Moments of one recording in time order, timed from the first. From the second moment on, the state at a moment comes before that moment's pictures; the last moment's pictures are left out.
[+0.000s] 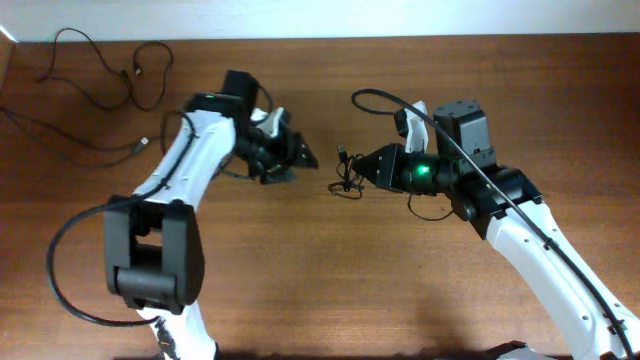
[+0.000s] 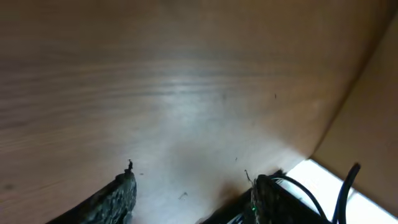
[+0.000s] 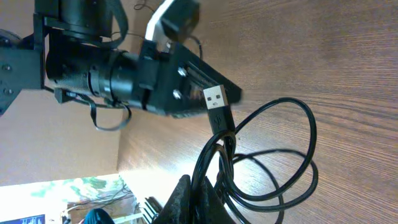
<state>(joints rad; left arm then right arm) -0.15 1.97 1.55 -1.04 0.69 -0.34 0.34 1.40 1.09 -0.42 -0.68 0.66</state>
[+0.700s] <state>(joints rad) -0.29 1.97 1.54 -1.14 0.83 -0.50 0.34 1.40 1.09 -0.37 -0.60 0.65</state>
